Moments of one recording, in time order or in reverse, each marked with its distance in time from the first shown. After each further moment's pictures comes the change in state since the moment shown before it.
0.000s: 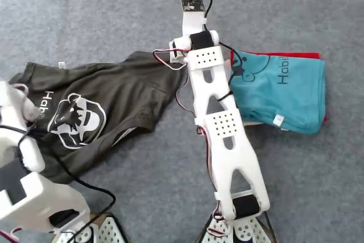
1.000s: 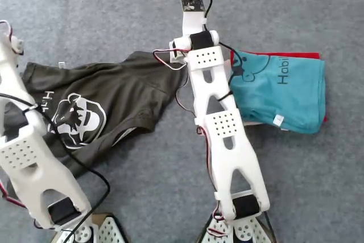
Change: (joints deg) left arm 7.5 34.5 -62.3 11.3 32.7; right arm 0.0 0.0 0.0 0.0 0.0
